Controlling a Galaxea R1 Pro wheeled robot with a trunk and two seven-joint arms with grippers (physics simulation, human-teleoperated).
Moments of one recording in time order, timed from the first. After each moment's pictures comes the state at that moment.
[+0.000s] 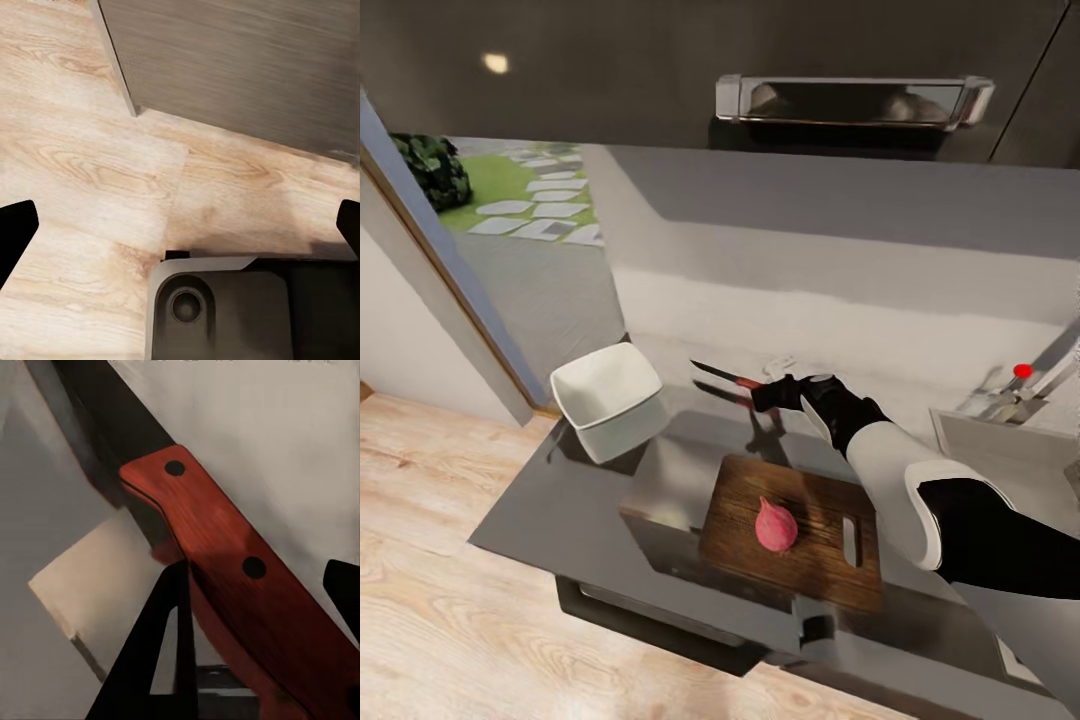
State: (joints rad) left arm 0.27 0.08 -0.10 -0.89 0.14 -0.46 0.04; right arm -1.32 0.11 0.04 -0.24 0.28 0.24 0.43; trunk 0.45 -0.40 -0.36
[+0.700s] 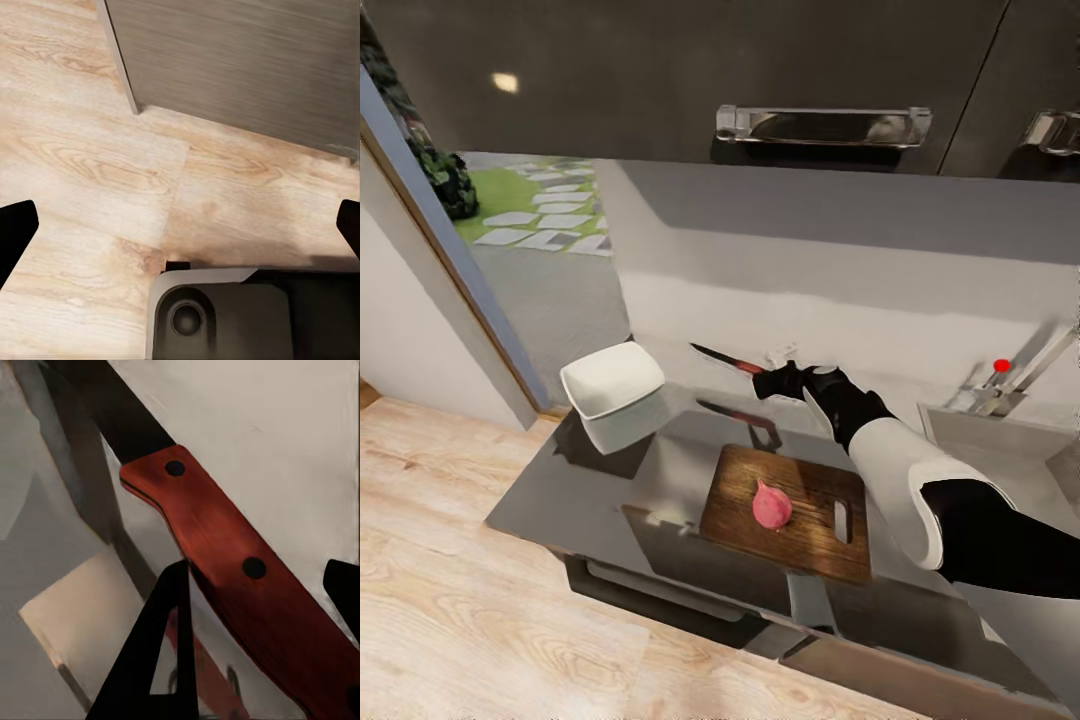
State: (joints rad) left arm 0.27 0.08 -0.10 -0.88 0.14 -0.46 0.04; right arm -1.32 0.11 0.04 -0.30 0.28 0.19 0.42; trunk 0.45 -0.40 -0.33
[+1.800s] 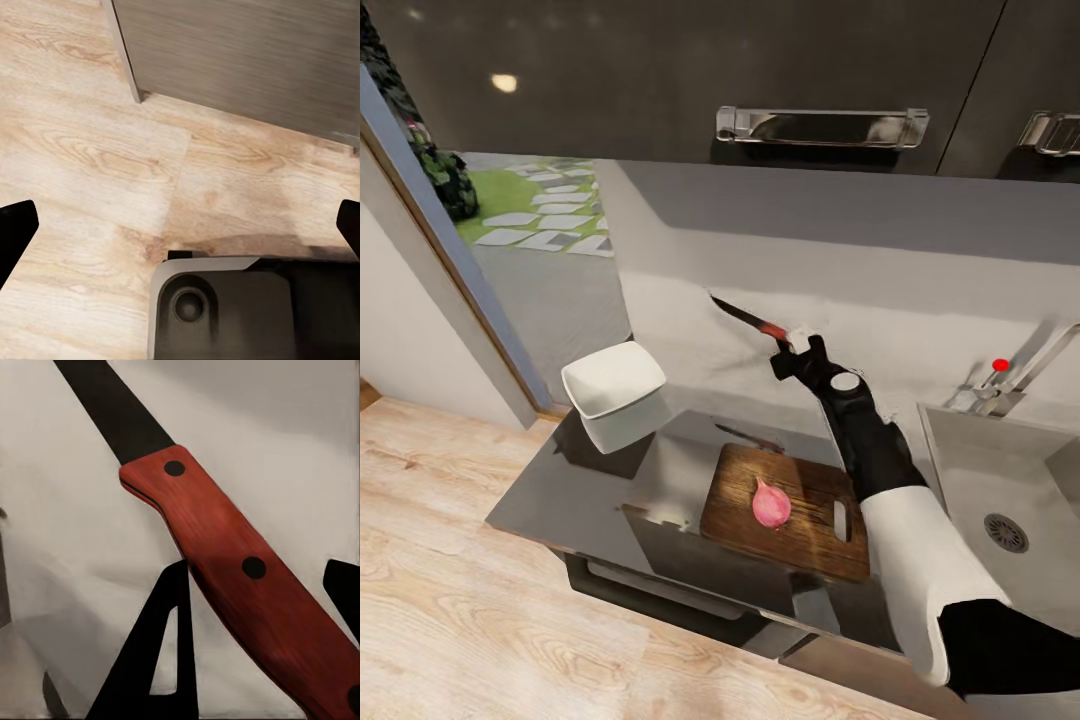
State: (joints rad) left arm 0.27 0.07 -0.09 -0.86 0.14 -0.46 0.04; right arm -1.01 0.11 0.05 -1.03 0.41 0.26 0.29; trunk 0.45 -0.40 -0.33
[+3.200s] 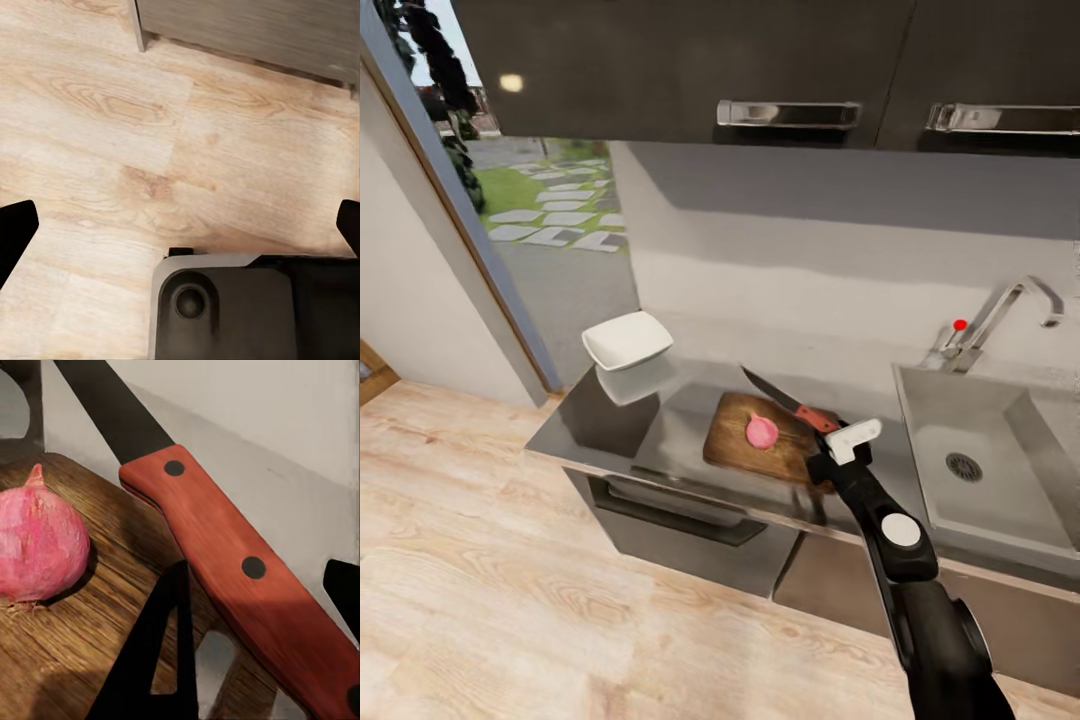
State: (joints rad) left arm 0.27 0.07 -0.09 -0.85 0.14 -0.46 0.04; right arm -0.39 0.10 -0.01 -1.61 0.44 0.27 0.29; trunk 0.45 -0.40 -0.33
